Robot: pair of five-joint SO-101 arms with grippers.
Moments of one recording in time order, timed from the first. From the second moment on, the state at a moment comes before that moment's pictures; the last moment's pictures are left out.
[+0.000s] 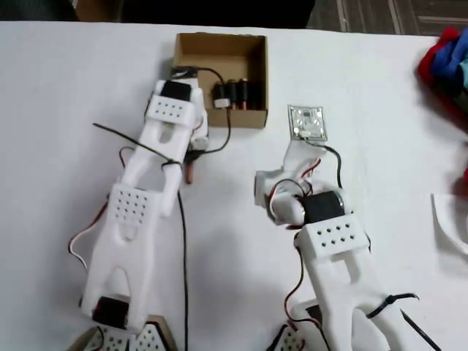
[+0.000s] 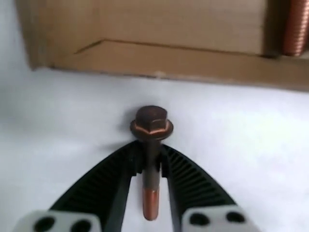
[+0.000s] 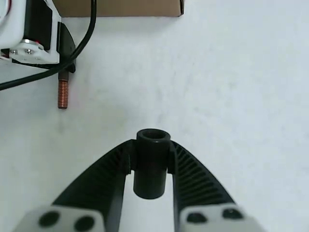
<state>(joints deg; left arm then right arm) 5.3 64.3 -61.1 94.7 20.4 -19.3 -39.1 48.7 55.4 -13.1</state>
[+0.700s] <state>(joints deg) 4.7 64.4 -62.5 93.5 20.5 -19.3 -39.1 48.7 55.4 -13.1</state>
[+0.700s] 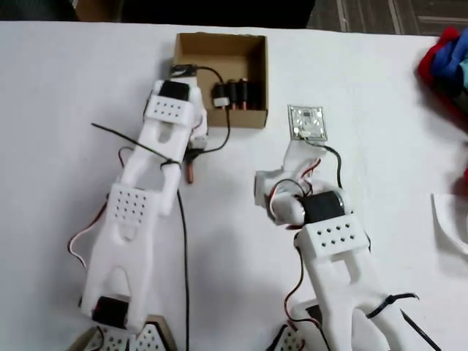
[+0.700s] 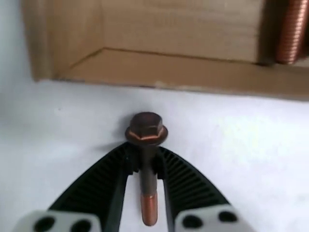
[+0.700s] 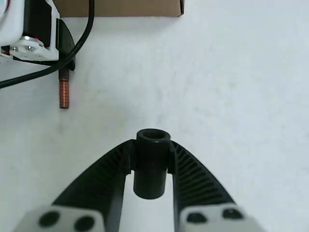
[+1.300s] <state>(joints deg) 4.7 60.2 -86.8 101.4 20.4 -19.3 -39.1 49.1 55.4 -13.1</state>
